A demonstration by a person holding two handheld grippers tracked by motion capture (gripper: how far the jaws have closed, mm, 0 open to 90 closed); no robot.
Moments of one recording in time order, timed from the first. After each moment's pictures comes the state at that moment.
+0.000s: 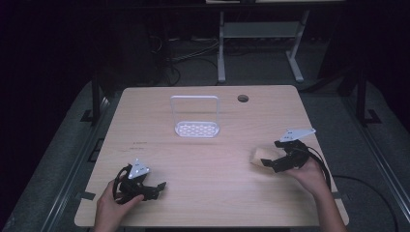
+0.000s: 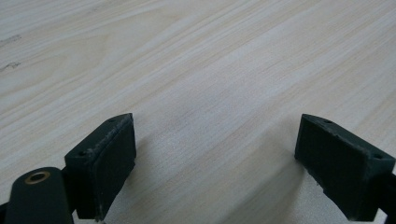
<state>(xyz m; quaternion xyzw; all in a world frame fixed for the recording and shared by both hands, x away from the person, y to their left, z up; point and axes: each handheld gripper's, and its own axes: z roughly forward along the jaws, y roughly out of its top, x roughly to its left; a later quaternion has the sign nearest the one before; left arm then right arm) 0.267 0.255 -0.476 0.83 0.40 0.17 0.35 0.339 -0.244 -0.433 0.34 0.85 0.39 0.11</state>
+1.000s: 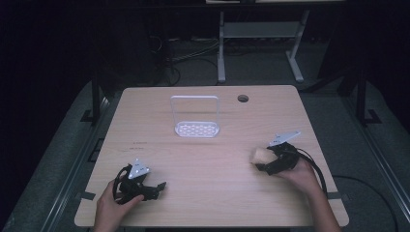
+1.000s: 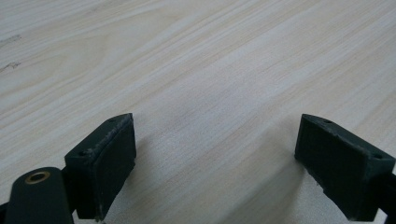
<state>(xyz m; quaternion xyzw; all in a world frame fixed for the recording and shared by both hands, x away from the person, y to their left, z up) 0.267 0.255 -0.476 0.83 0.40 0.17 0.35 0.353 -0.230 -0.464 0.33 0.88 0.35 0.09</state>
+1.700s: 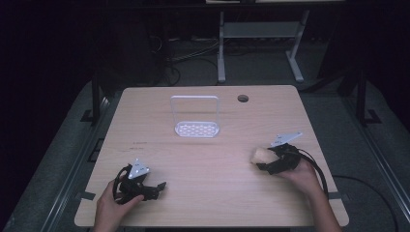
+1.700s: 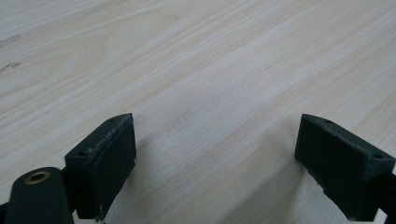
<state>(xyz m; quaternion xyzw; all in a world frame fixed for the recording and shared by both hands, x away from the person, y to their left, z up) 0.267 0.255 -0.476 0.83 0.40 0.17 0.35 0.350 -0.233 -0.464 0.33 0.87 0.35 0.09</state>
